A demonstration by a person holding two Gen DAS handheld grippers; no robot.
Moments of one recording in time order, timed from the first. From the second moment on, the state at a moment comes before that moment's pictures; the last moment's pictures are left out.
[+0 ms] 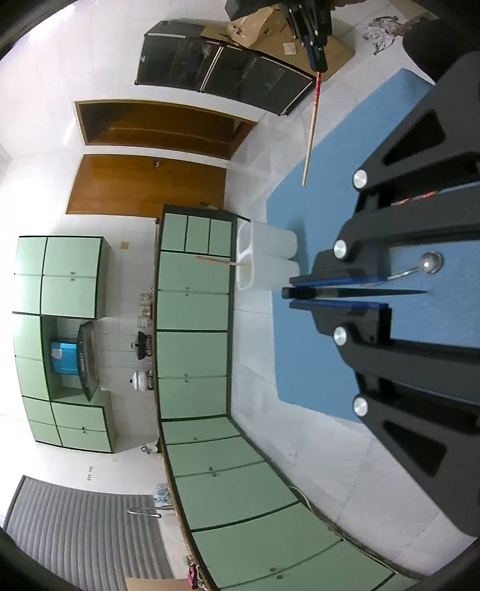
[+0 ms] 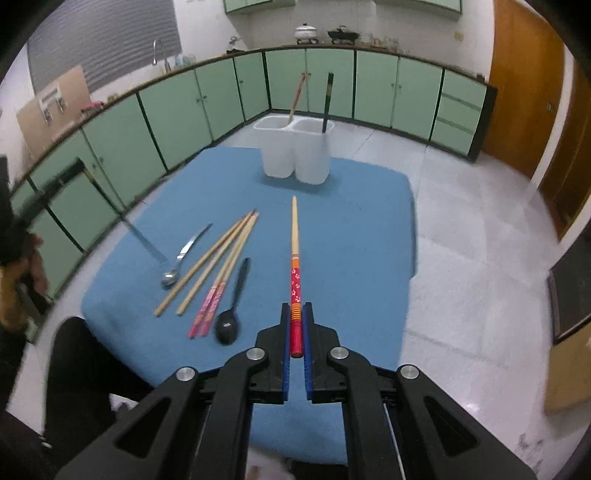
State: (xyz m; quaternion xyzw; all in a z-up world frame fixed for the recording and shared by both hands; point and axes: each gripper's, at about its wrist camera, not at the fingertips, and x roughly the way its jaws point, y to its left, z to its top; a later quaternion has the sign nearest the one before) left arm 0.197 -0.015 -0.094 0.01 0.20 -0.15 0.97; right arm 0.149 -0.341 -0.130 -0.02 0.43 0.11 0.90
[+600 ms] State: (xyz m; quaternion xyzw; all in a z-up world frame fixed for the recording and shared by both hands) left arm 0.196 -0.021 -0.103 0.00 0.20 -0.16 0.97; right arm 0.146 -0.321 -0.156 0.01 0.37 0.12 0.92
